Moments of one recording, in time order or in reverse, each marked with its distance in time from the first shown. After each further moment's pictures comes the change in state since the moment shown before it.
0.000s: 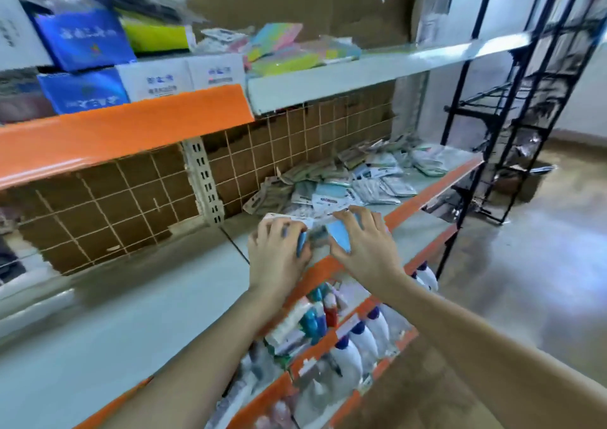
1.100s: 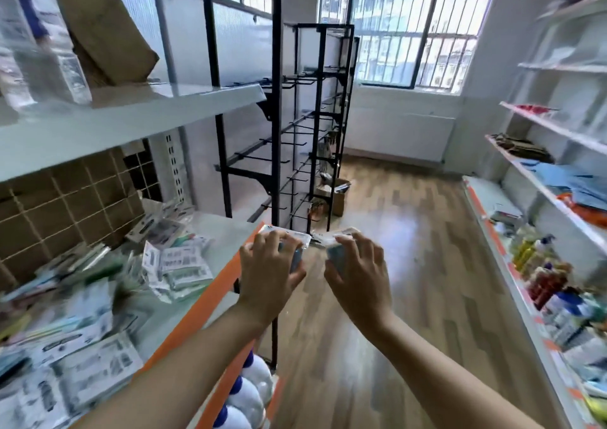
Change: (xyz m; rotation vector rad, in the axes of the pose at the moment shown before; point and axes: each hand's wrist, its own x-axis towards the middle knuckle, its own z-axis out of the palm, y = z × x) left_hand 0.312 0.433 0.306 -0.238 0.018 0.512; right_hand 0.116 0.515 -0.113 -0.259 0.337 0.506
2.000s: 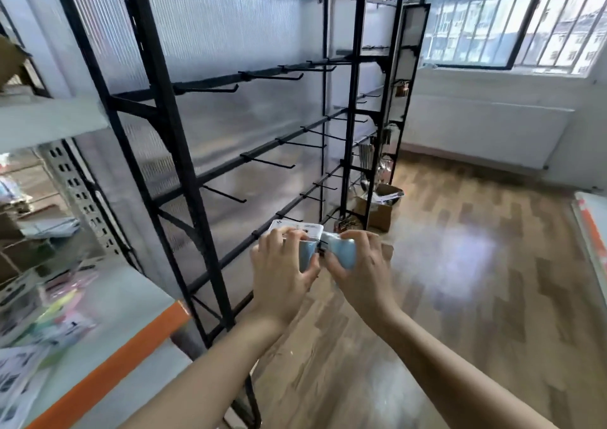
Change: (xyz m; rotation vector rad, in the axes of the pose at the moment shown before) left_hand 0.265 0.092 0.240 -0.112 0.014 -0.336; right_hand 0.298 0.236 0.143 0.393 -0.190 0.035
